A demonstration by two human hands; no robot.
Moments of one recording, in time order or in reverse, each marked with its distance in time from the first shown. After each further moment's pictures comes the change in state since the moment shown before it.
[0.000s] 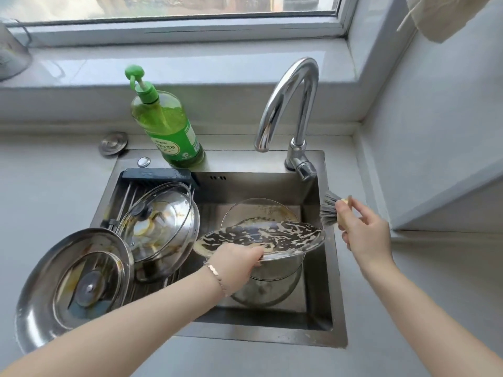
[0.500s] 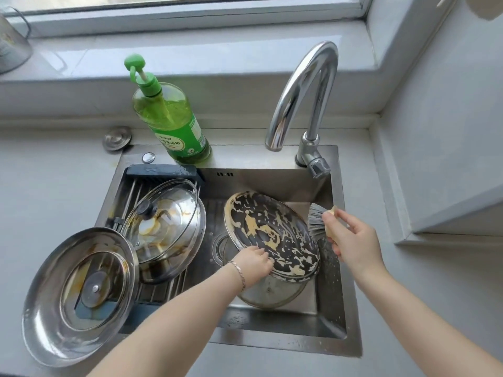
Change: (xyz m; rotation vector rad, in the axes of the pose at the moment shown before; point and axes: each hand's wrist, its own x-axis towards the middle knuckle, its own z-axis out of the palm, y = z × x) left_hand 0.057 -0.026 0.092 0.328 -0.250 0.303; right_hand -0.002 0.024 0.030 -0.012 -0.174 0.083
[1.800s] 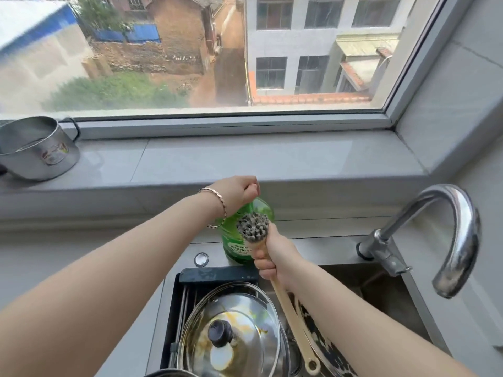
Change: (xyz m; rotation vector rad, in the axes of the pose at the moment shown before) left_hand -0.105 -0.342 -0.193 -0.662 0.479 -0.355; right_hand 0.038 -0.194 0.308 0.307 -0.328 0.424
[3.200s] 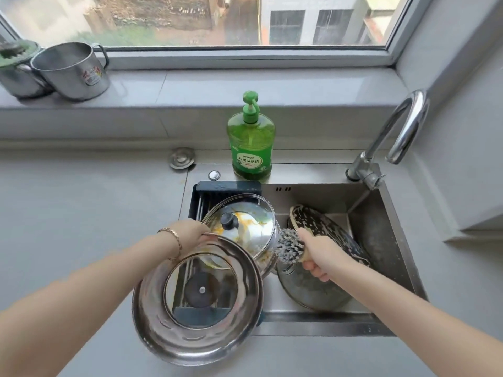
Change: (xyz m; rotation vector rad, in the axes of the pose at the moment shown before) left_hand -0.232 -0.067 0.123 0.261 -0.417 -0.261; right_hand -0.125 0.143 -0.089 -0.702 0.204 0.085
